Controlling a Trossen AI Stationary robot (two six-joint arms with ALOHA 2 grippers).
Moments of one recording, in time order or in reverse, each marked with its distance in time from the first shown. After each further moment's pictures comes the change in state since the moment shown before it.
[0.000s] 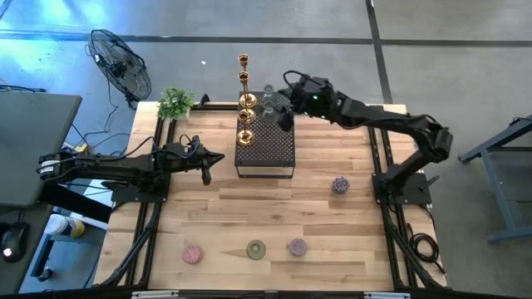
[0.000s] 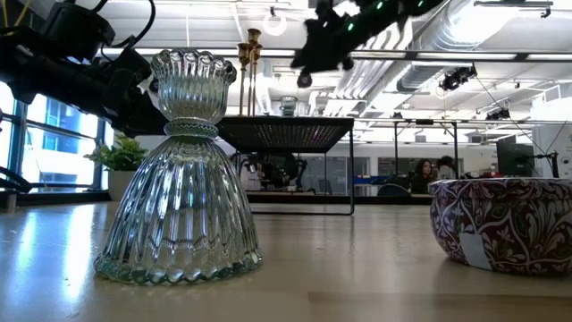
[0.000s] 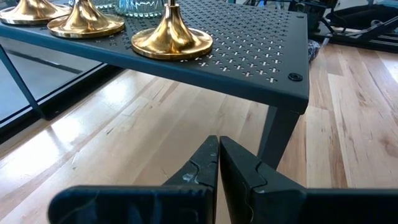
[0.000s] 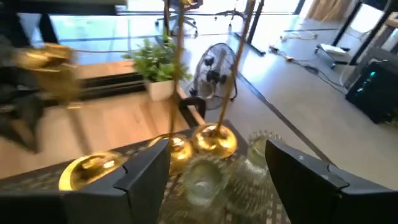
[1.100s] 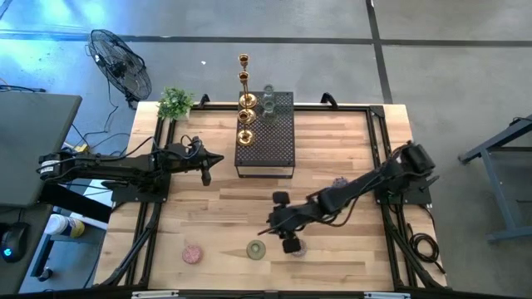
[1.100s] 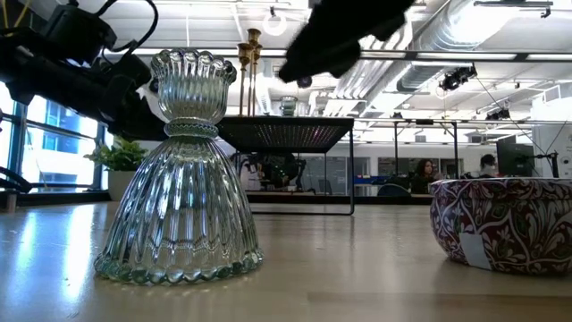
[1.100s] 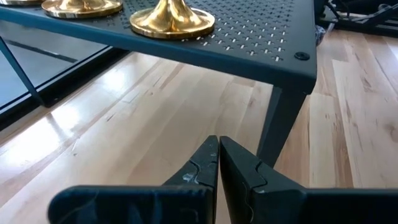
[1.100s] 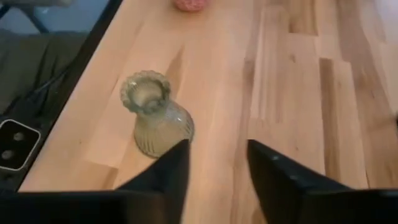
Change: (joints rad) left arm 0.000 0.000 0.000 -0.047 0.000 0.000; right arm 0.823 0.260 -0.042 -0.111 0.036 0.250
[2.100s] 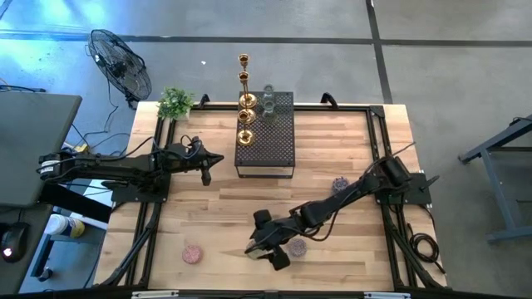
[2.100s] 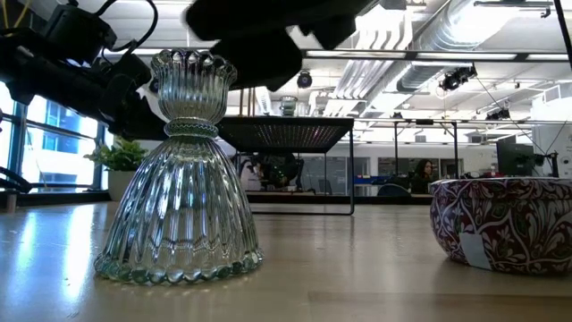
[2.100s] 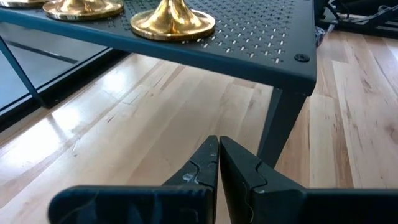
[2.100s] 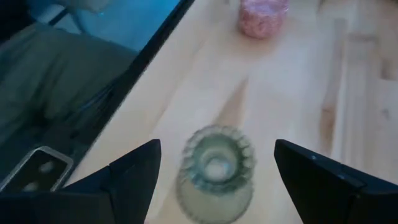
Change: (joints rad) left arm 0.000 0.000 0.000 0.004 0.000 0.001; right arm 0.027 0.232 0.160 0.150 -0.136 -0.100
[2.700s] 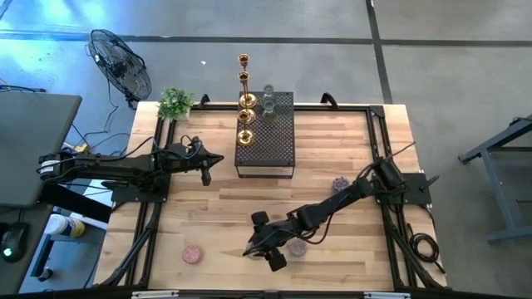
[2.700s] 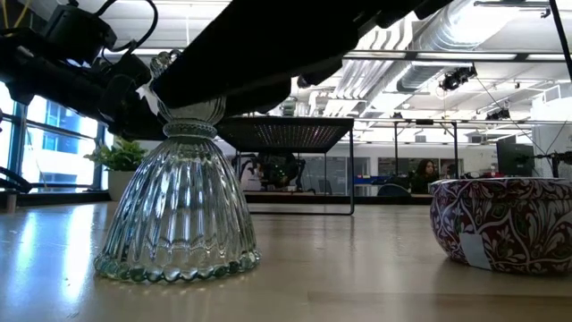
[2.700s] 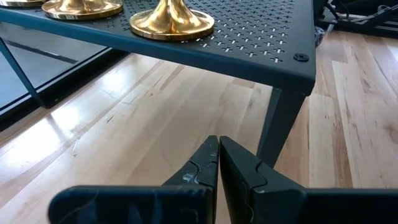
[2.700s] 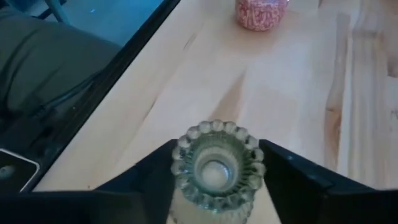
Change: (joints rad) left arm 0.000 0.000 0.000 -0.002 0.000 0.000; right arm -0.001 0.065 0.001 0.074 0.022 -0.021
